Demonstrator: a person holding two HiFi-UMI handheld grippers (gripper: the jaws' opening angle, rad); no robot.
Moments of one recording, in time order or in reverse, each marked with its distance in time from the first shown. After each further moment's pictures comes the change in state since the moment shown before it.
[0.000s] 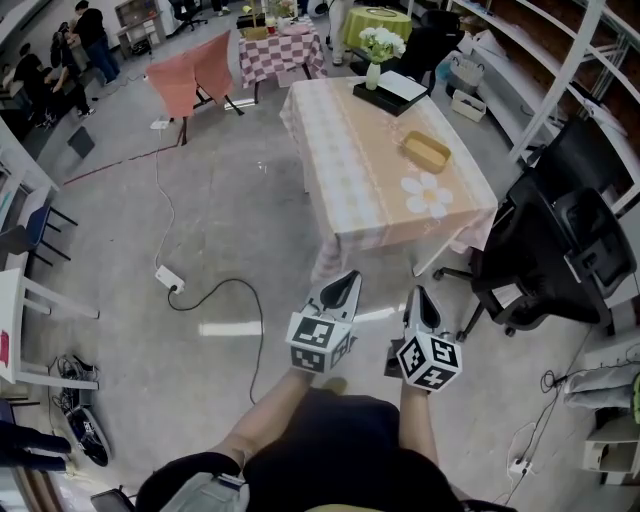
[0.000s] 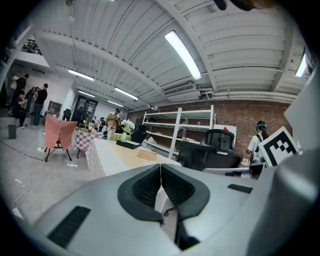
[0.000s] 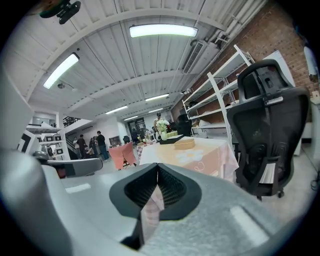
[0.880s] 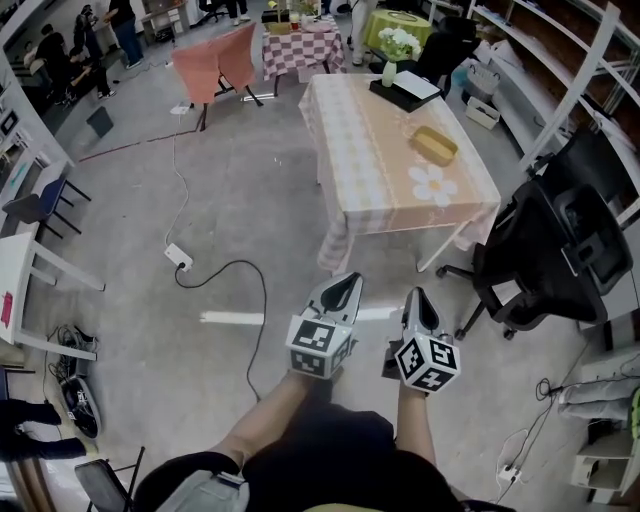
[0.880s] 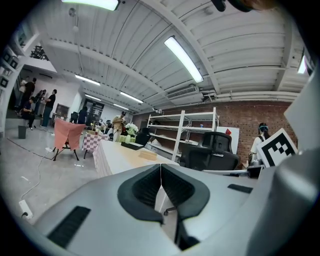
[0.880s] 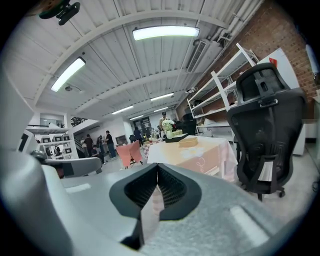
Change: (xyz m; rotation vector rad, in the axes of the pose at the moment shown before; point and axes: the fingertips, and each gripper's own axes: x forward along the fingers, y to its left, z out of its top) left arm -0.065 -0.045 -0.010 -0.016 -0.034 0.070; right arm -0.065 0.012 -0.010 -0.008 0.017 0.070
